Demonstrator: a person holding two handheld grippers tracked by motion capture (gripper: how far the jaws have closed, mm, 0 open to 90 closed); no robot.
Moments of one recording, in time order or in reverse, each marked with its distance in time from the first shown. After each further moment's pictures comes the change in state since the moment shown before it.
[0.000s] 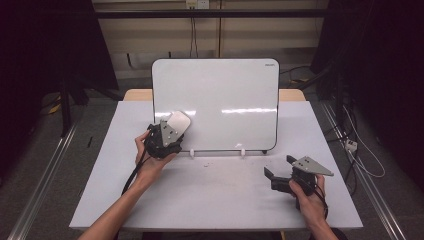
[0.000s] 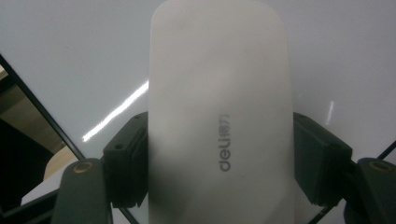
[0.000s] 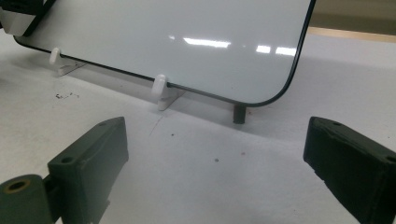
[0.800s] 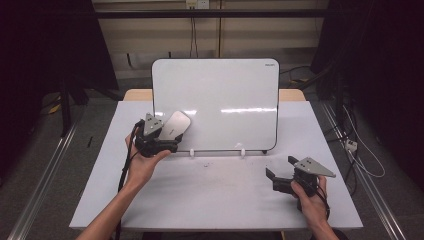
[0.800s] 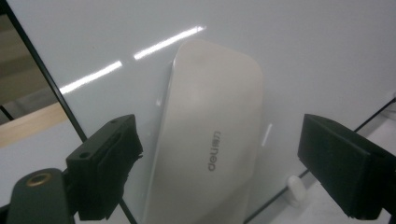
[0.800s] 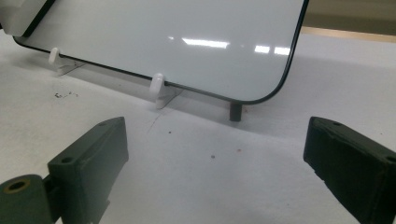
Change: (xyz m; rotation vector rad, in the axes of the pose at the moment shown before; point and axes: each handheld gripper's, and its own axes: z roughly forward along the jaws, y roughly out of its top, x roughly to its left) left arm 0.025 0.014 -0.031 -0.016 -0.170 -0.278; right arm -0.002 -0.002 -0.003 -0.003 -0.004 0.003
